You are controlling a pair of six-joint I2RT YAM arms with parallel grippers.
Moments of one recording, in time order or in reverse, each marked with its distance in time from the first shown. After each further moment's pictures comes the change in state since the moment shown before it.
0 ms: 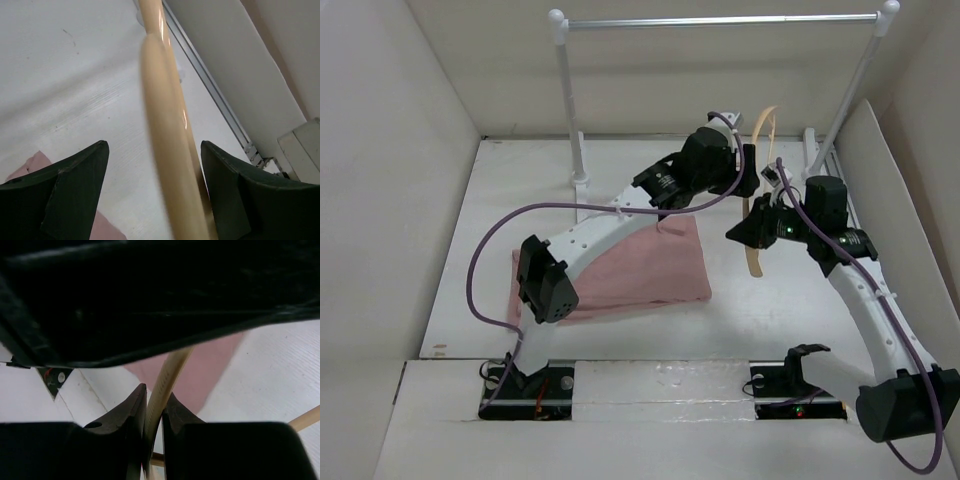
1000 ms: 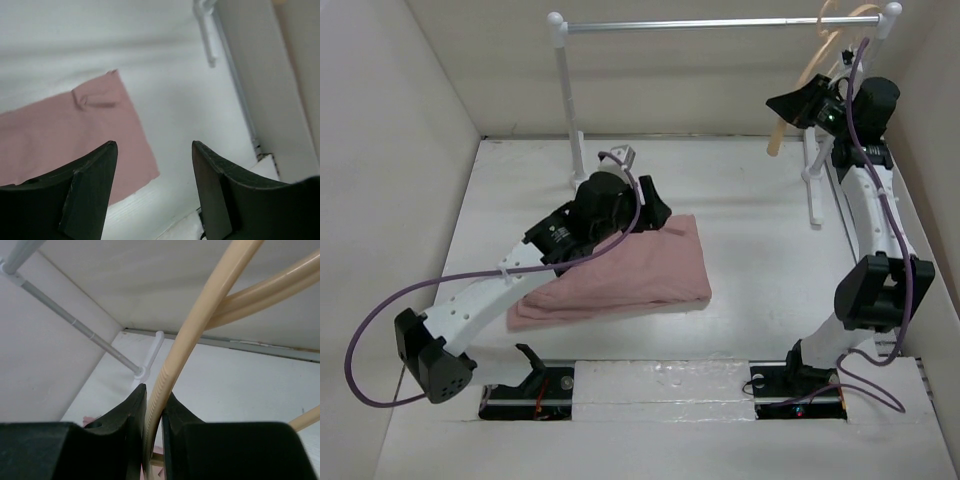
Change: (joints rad) left arm 0.104 -0.745 -0.847 0.032 -0.105 -0.160; right arm -0.258 0.616 0.668 0.525 0.032 0.457
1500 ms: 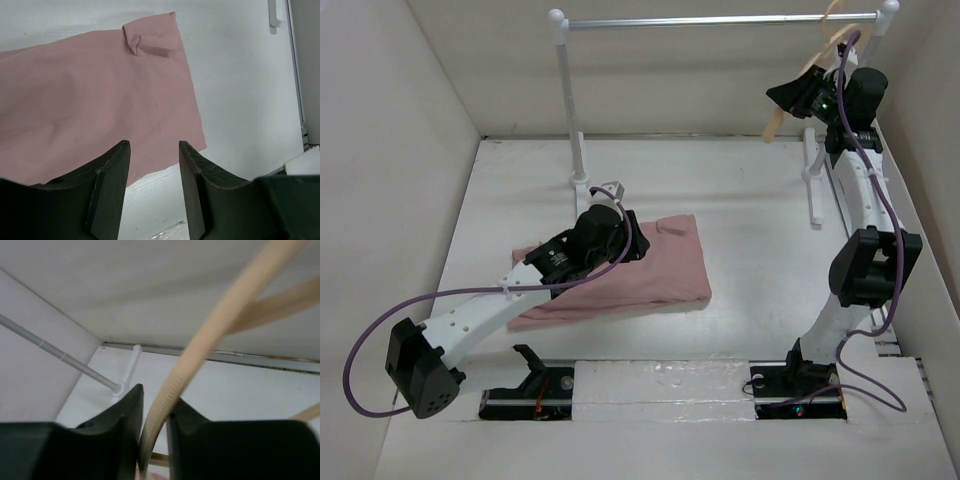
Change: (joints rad) left arm 0.000 -0.095 -0.256 0.027 -0.044 -0.029; right arm 0.001 0.154 0.128 -0.003 0.080 -0.012
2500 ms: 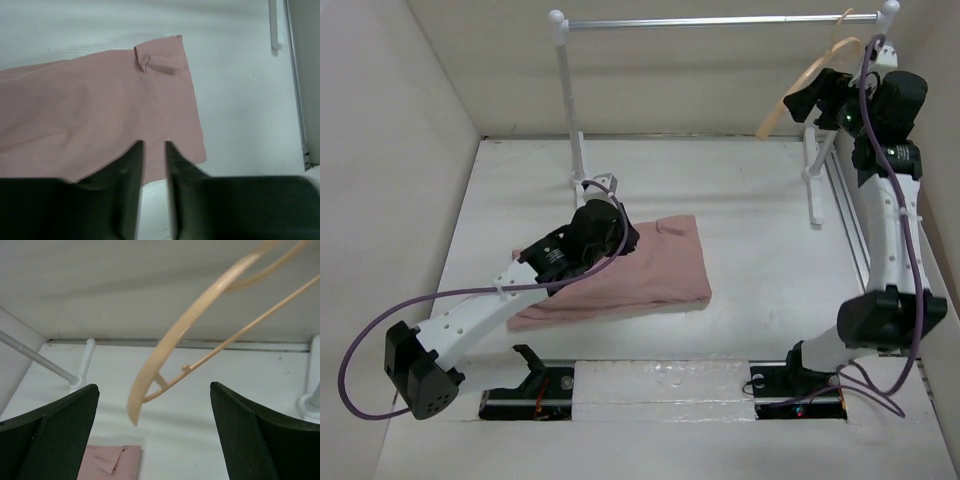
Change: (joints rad) left arm 0.000 -0.007 0.074 -0.068 -0.103 -0.020; right arm -0.003 -0.356 -0.063 -0.364 0.243 -0.279
